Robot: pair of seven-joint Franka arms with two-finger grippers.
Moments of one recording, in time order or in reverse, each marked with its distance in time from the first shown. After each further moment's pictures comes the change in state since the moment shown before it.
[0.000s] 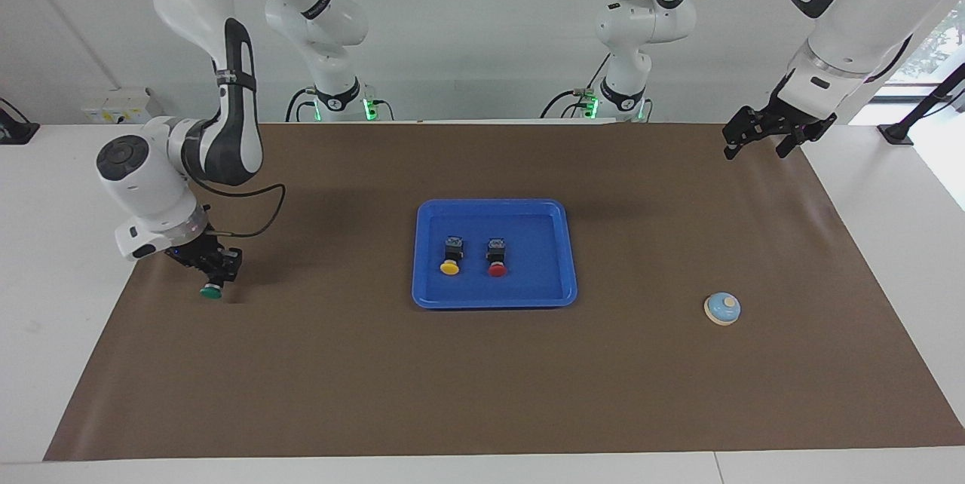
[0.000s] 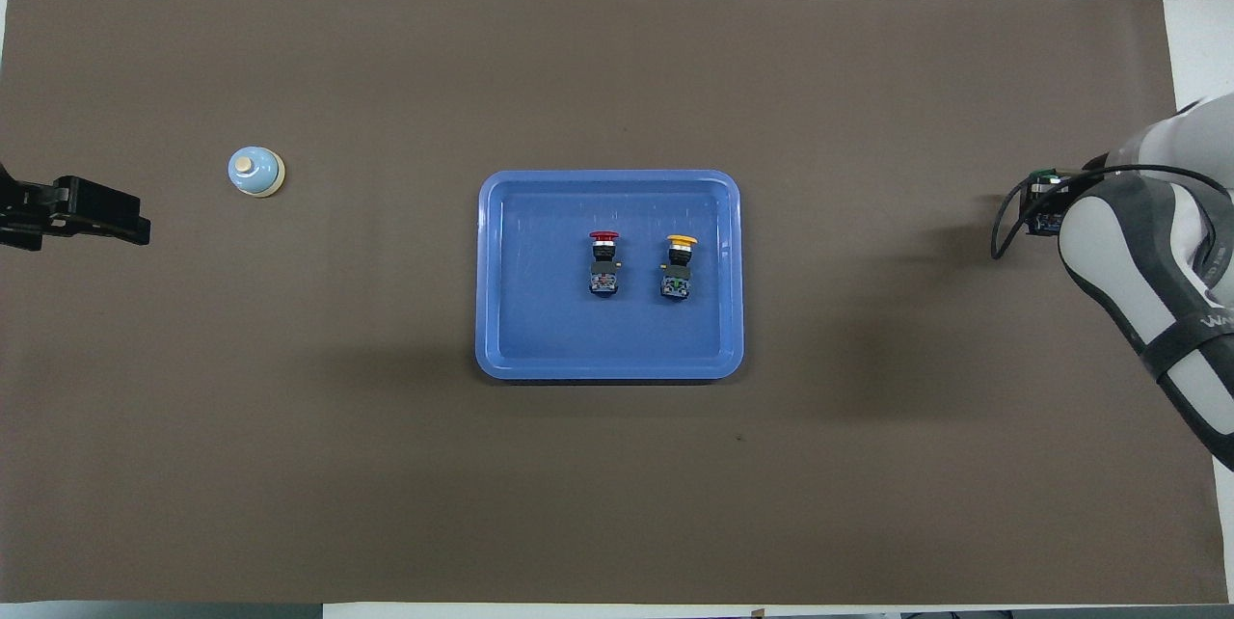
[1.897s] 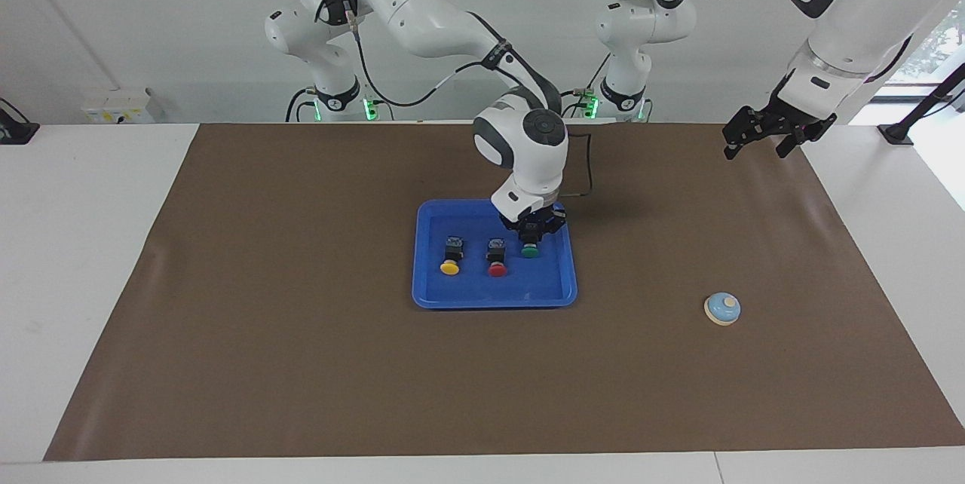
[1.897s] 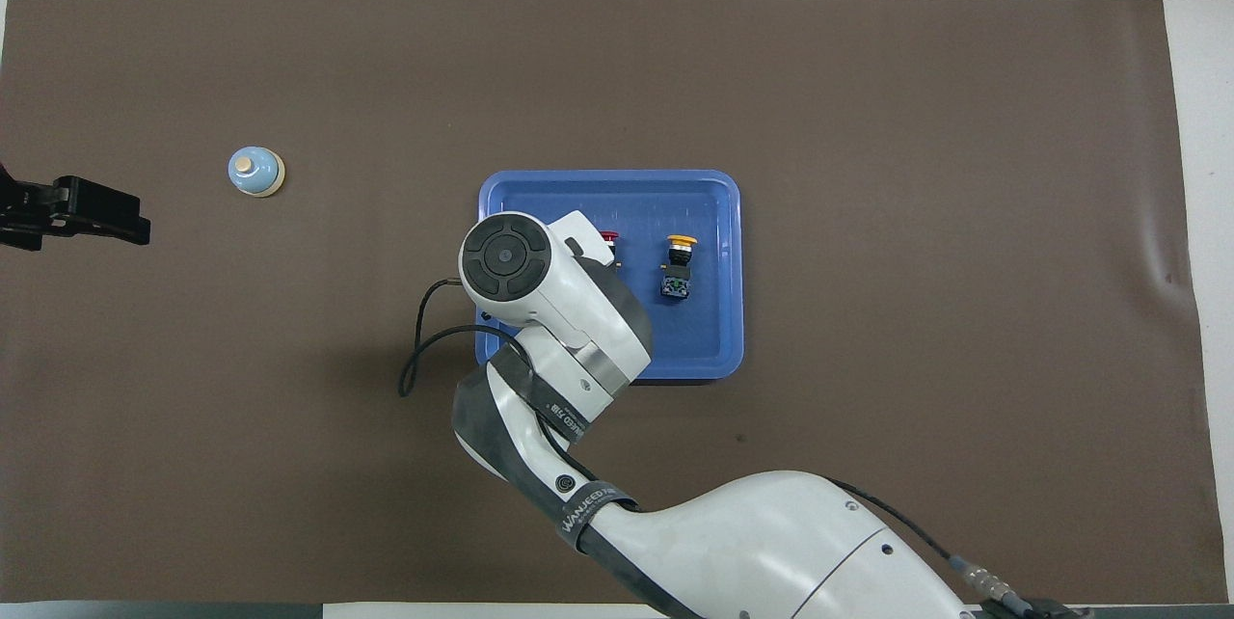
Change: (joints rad) left arm 0.000 0.000 0.000 0.000 0.000 0.000 0.000; right arm 0.903 0.343 0.006 0.374 0.072 -0.024 0.875
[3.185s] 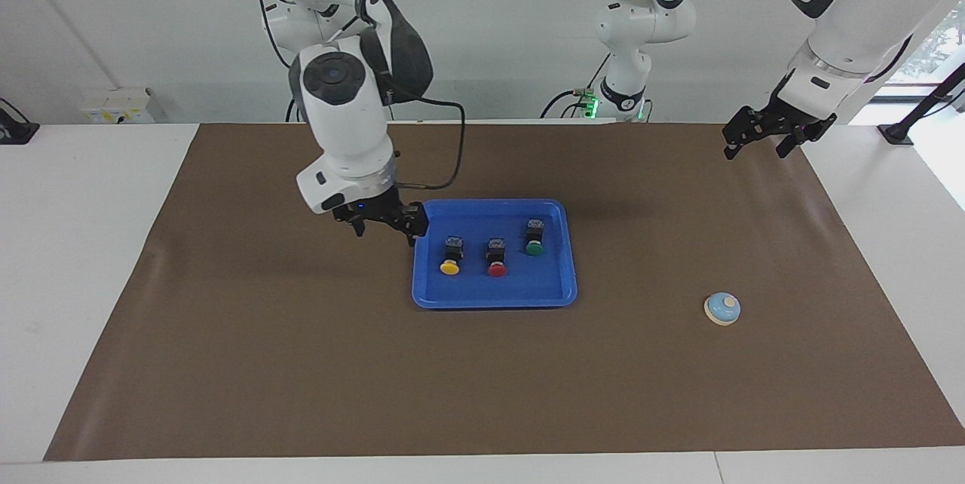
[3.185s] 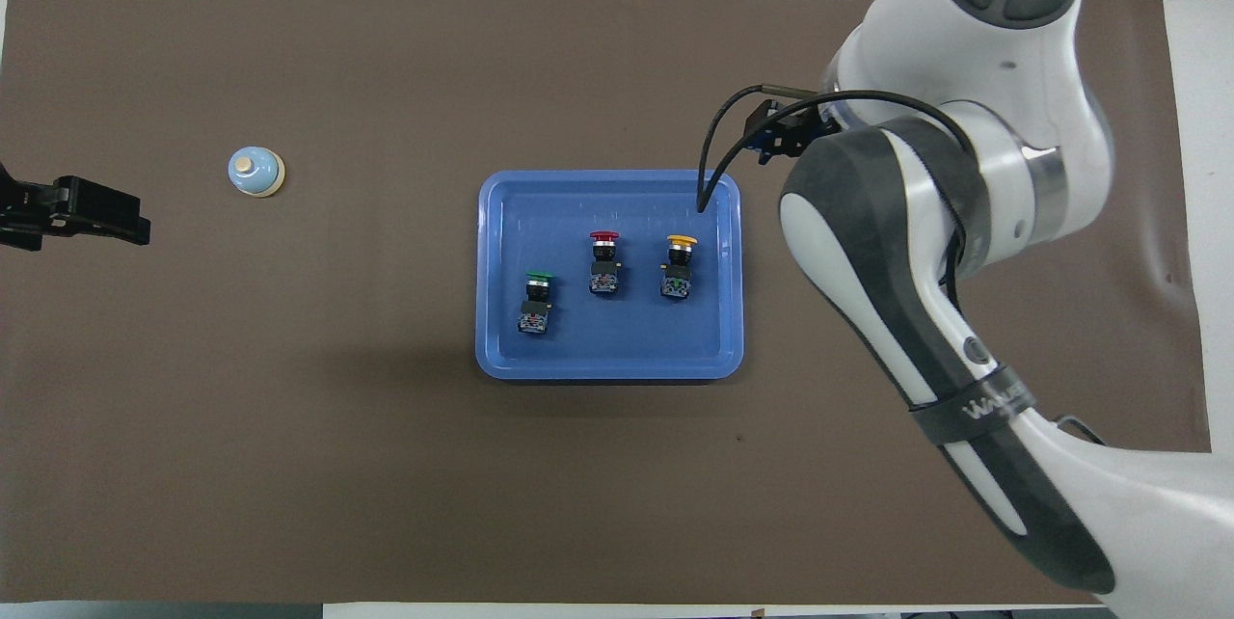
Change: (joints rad) left arm 0.000 0.000 0.000 0.000 0.000 0.000 0.000; right arm -0.456 -0.303 -0.041 0.028 0.000 -0.341 -0.449
